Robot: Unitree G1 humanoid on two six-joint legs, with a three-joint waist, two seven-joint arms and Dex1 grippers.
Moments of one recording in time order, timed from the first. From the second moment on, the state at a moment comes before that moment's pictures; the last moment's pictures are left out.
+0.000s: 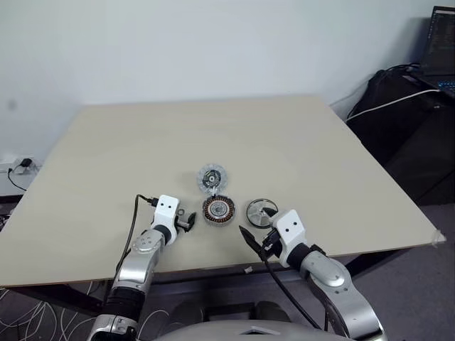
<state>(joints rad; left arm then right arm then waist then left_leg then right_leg) -0.07 0.17 -0.08 0.25 -0.04 0.28 -0.27 0.28 -0.30 0.23 -0.45 0.07 0.35 0.39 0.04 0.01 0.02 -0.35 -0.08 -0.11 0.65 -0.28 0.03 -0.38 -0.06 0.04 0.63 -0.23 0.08</state>
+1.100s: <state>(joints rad) -0.05 0.11 -0.05 0.05 -0.10 0.25 -0.30 0.27 -0.29 0.23 -0.47 0.07 0.37 0.37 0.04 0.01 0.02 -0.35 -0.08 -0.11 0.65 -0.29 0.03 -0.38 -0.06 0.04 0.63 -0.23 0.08</state>
